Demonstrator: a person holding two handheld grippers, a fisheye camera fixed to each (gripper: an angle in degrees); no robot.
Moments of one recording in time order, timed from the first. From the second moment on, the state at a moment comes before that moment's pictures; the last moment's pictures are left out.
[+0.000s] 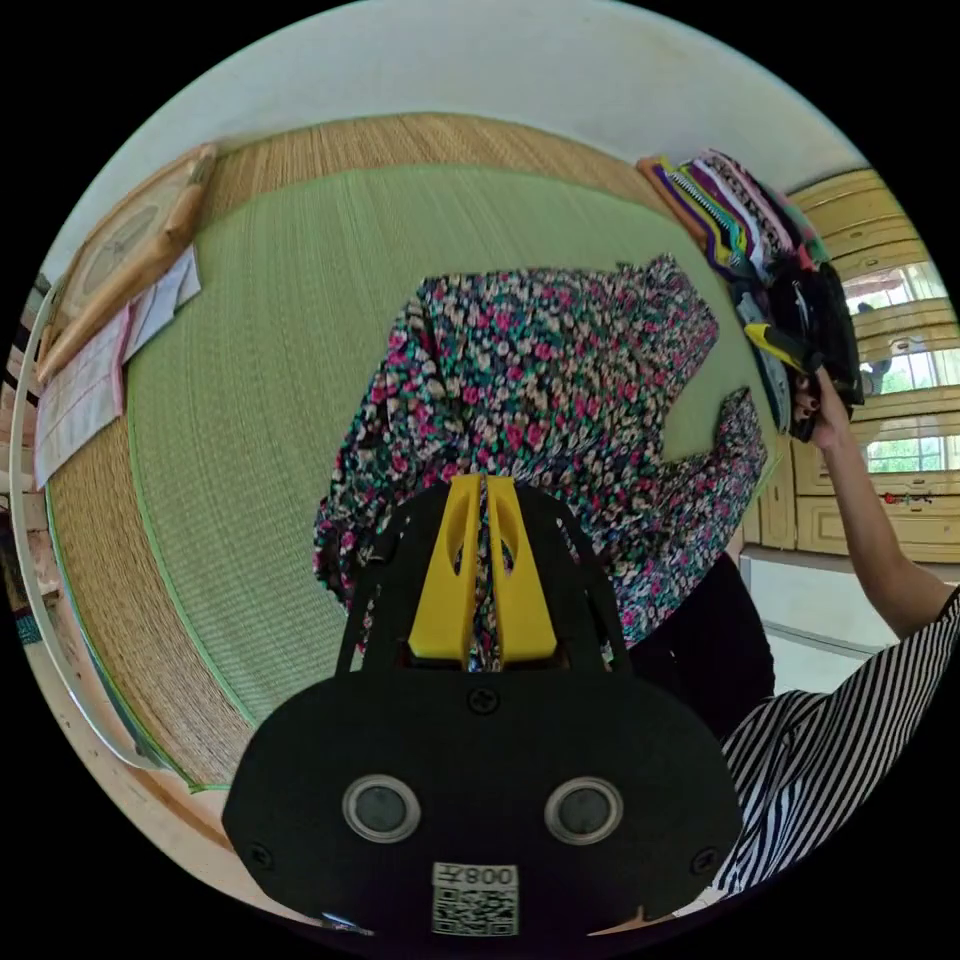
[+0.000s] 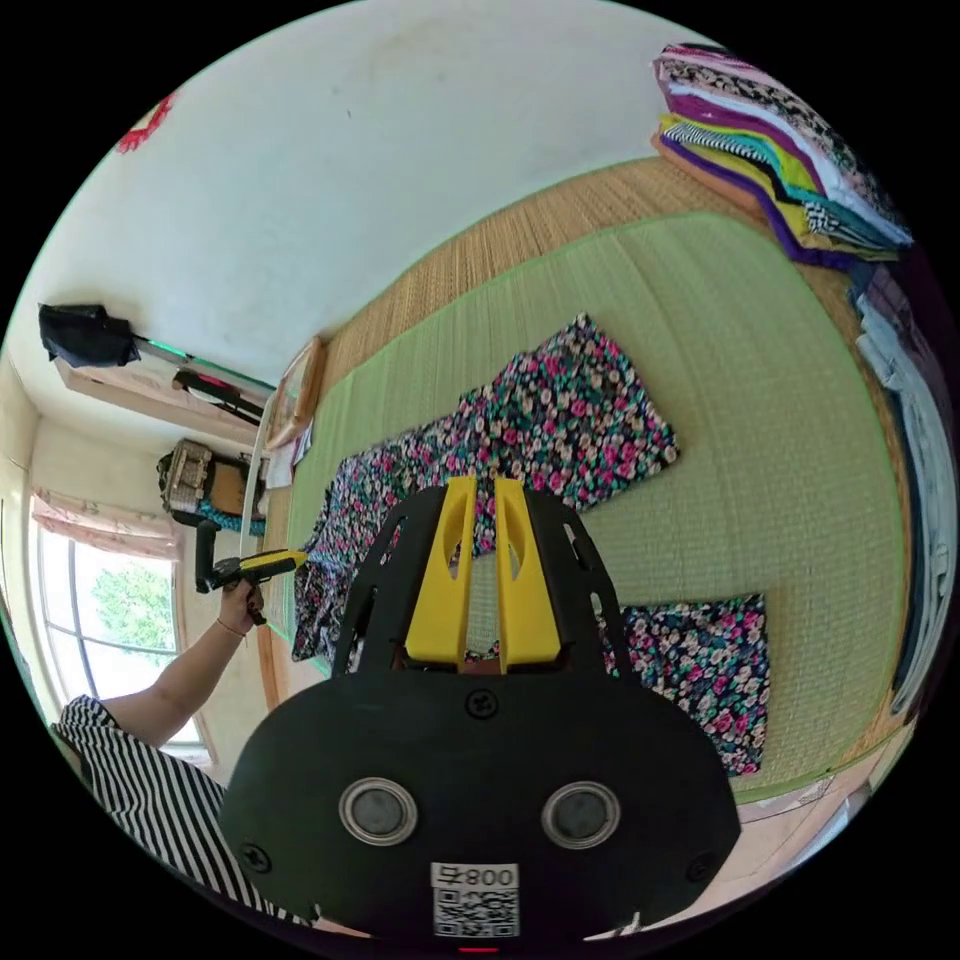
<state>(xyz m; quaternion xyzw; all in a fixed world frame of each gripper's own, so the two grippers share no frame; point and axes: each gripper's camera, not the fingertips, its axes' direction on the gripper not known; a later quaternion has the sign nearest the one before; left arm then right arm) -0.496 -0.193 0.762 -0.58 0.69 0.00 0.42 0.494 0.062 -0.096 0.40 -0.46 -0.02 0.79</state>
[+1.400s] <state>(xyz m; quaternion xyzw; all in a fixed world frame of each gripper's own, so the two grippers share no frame) -0.542 -0.024 0.883 -0.67 0.55 -0.18 0.47 0.091 -0.105 -0.095 0.38 -0.34 -0.31 0.80</state>
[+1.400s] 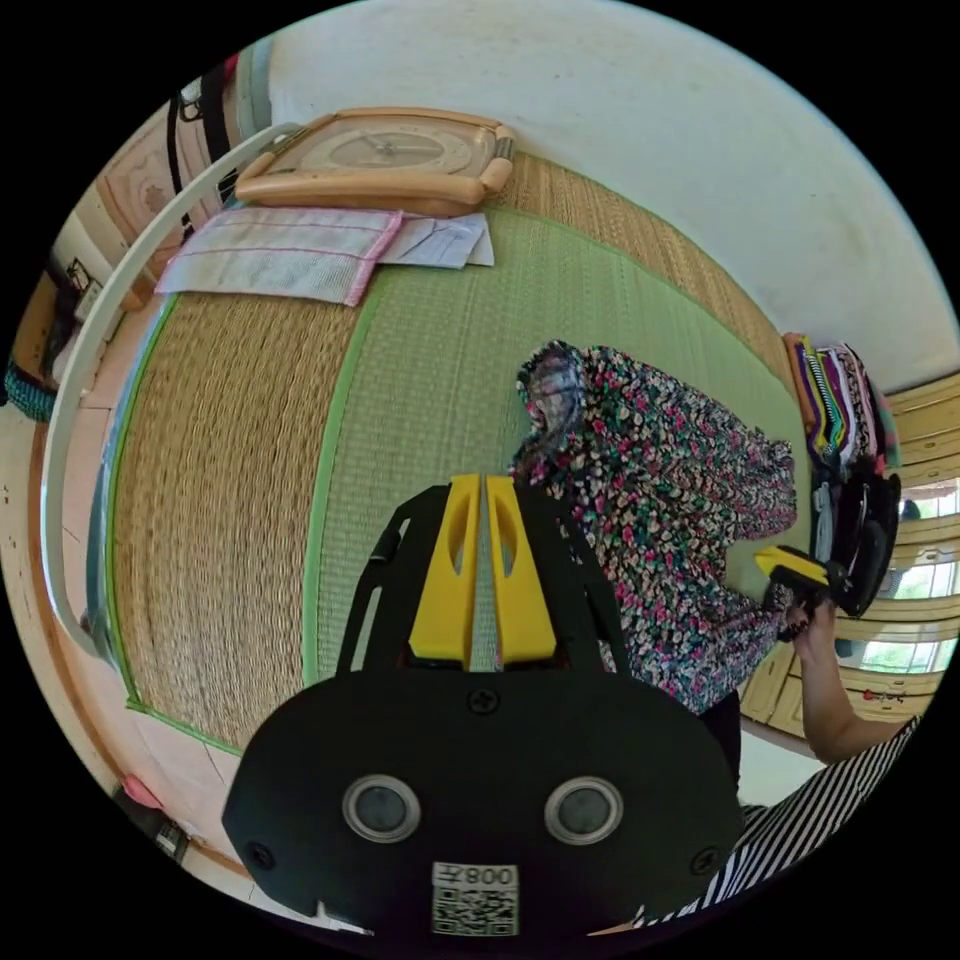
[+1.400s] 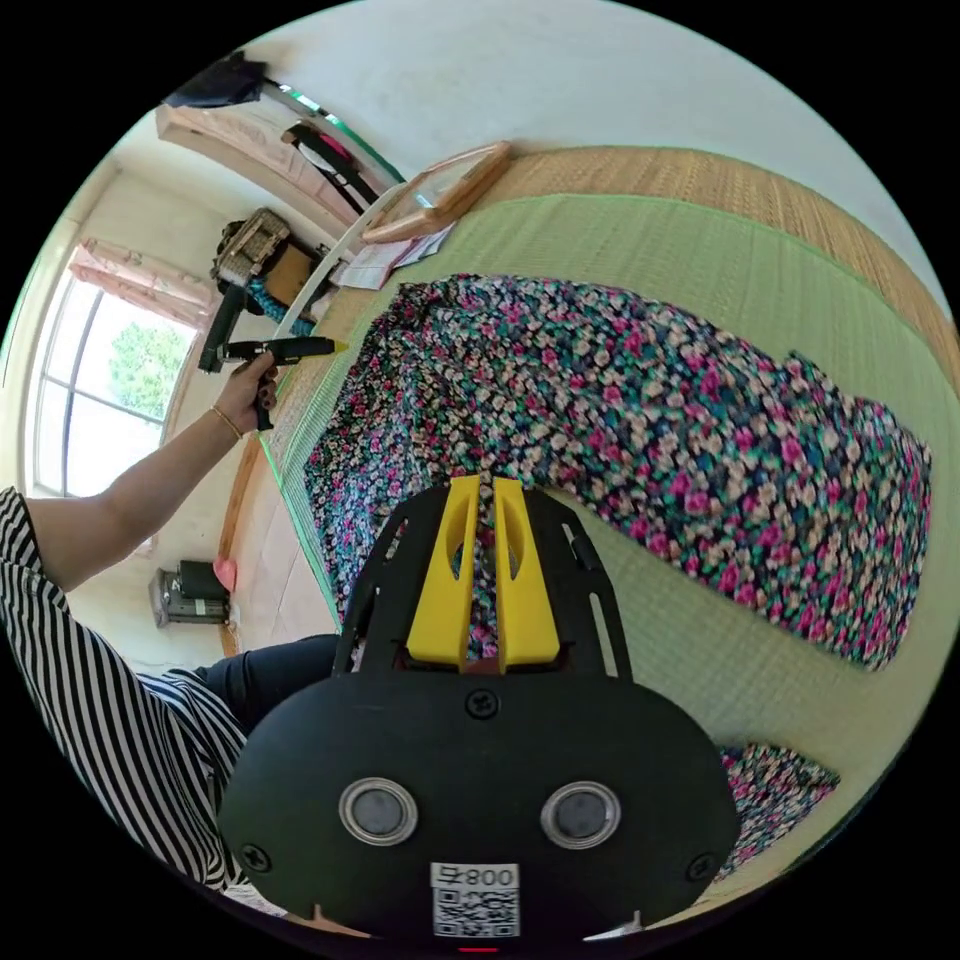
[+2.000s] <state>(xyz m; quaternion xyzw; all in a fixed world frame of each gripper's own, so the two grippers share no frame) -0.573 -0.016 0.808 -0.65 0.55 -0.10 0.51 -0.125 -0.190 -0.195 0.40 -0.24 -0.40 0.79</state>
